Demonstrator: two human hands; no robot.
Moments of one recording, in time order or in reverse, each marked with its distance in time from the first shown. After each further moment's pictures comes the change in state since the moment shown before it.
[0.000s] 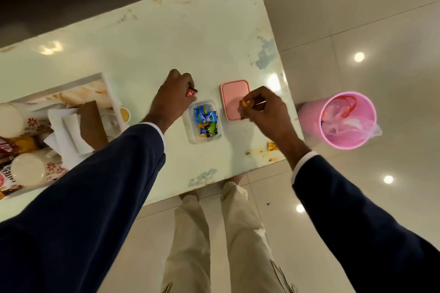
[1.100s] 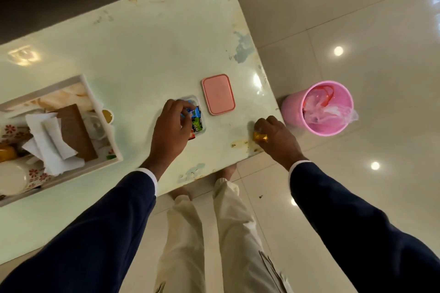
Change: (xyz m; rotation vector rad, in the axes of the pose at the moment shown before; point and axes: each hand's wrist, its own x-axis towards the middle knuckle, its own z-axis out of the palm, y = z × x) left_hand -0.097 0.036 0.031 -0.320 0.166 0.086; right_hand -0.046 0.114 -0.046 -0.803 -0.082 -0.200
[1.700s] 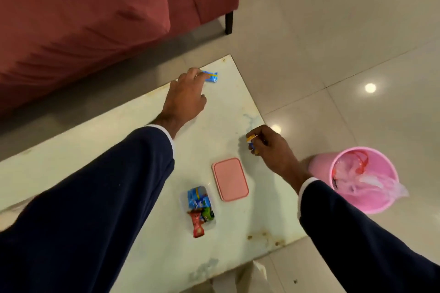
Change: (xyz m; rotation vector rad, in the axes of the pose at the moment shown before) left_hand 0.283 0.077 -0.030 0.704 -0.102 0.231; right_hand 0.173 -0.036 -0.076 0.916 0.090 0.137
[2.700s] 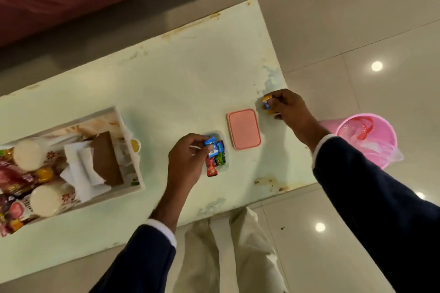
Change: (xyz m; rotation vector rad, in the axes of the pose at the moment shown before) left_hand -0.266 0.029 0.052 -0.957 0.018 -0.681; right_hand -0.016 0.004 0.006 0.026 -0.005 0.165
